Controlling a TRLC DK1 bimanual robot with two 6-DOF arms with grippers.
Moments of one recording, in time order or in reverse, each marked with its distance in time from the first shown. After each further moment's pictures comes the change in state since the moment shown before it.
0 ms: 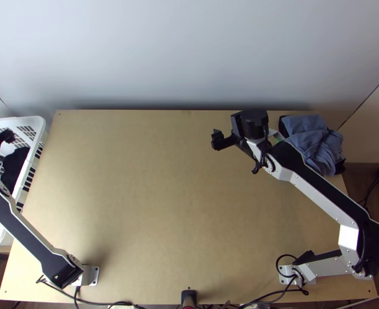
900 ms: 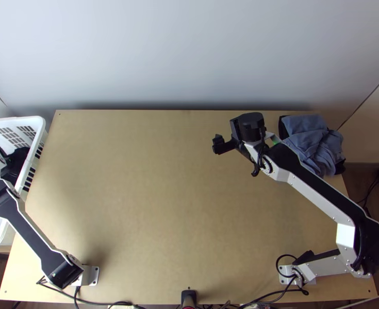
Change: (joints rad) left arm 0.034 0.353 0.115 0.244 -0.115 0.080; right arm -0.001 0.012 -0.035 -0.020 0.044 -0.019
